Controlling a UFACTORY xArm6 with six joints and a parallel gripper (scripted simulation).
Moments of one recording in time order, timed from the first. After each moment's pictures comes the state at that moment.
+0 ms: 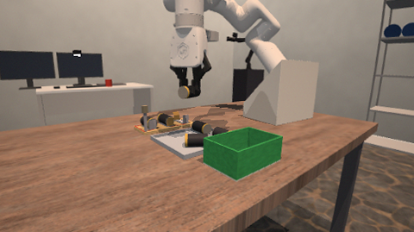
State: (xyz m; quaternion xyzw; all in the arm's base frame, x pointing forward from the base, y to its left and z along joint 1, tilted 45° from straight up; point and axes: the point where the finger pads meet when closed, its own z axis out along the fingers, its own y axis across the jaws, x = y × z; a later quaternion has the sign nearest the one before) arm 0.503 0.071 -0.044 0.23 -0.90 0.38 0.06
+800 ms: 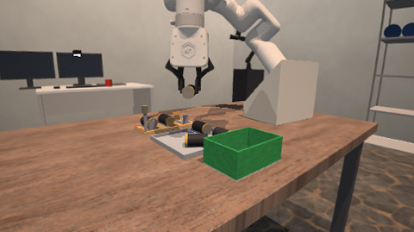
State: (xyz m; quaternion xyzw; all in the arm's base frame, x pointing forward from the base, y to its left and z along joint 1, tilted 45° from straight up) arm 0.503 0.072 -0.043 0.45 -0.81 0.35 0.15
